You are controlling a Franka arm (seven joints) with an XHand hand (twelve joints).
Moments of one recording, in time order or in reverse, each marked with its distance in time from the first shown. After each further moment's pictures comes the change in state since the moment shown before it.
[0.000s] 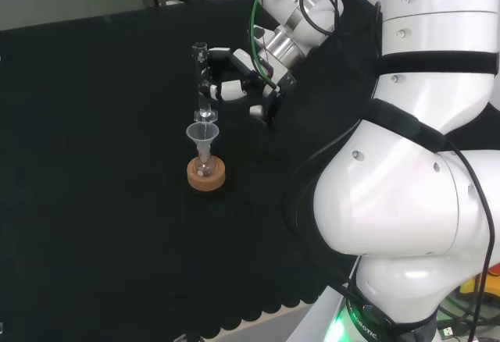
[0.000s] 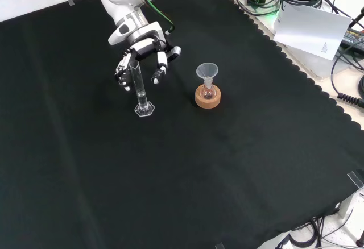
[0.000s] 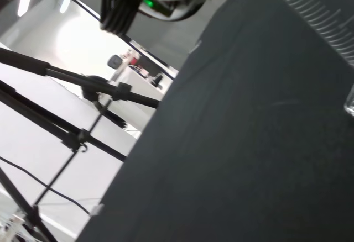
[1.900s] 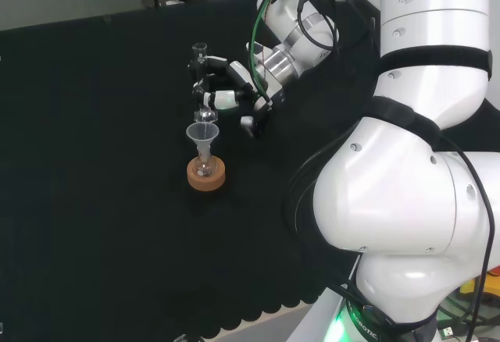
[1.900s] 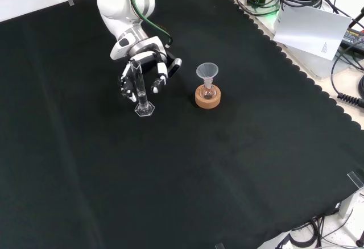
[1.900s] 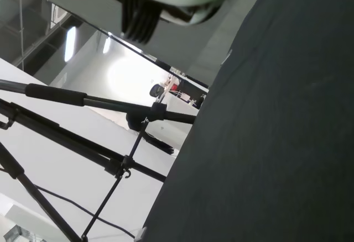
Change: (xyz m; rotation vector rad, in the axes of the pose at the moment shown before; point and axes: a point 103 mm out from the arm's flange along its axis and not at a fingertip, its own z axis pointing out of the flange) arm -0.014 0.009 0.031 -0.061 0.175 -0.015
